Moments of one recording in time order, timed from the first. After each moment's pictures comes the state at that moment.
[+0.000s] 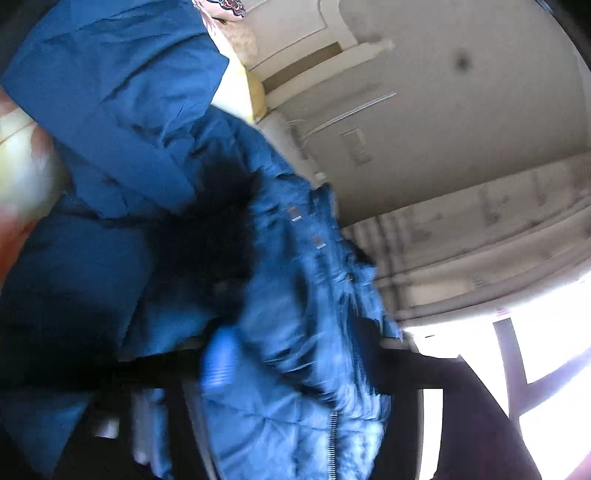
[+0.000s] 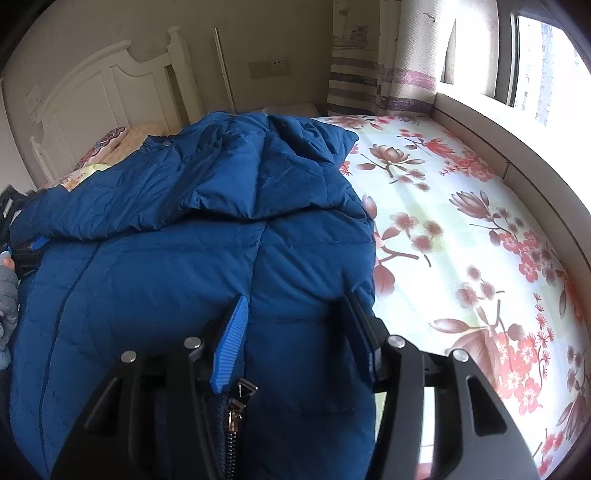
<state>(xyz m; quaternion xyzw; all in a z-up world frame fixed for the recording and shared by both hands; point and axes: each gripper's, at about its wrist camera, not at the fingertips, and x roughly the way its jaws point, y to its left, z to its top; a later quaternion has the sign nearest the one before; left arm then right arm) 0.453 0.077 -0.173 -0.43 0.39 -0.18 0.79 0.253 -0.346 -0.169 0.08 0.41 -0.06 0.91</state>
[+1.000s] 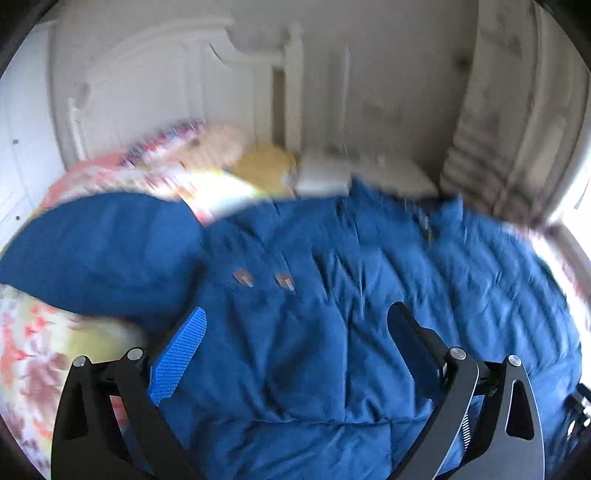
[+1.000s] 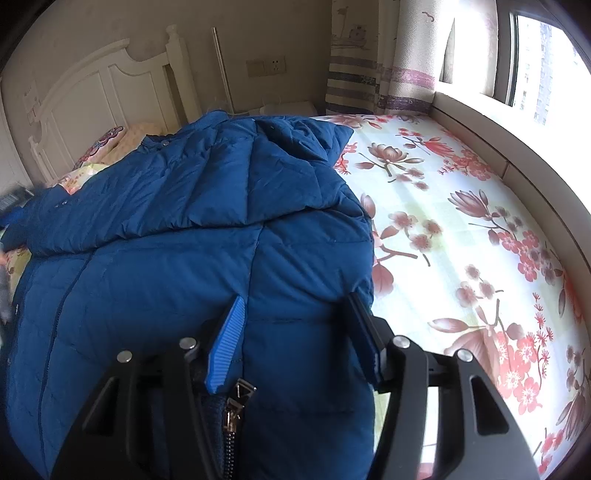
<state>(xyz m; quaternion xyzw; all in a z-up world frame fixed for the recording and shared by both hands) 0.423 -0.019 -0.120 0.00 0.38 -0.03 0.92 0.252 -0.354 -0.172 0.09 0.40 -0.06 0.91</state>
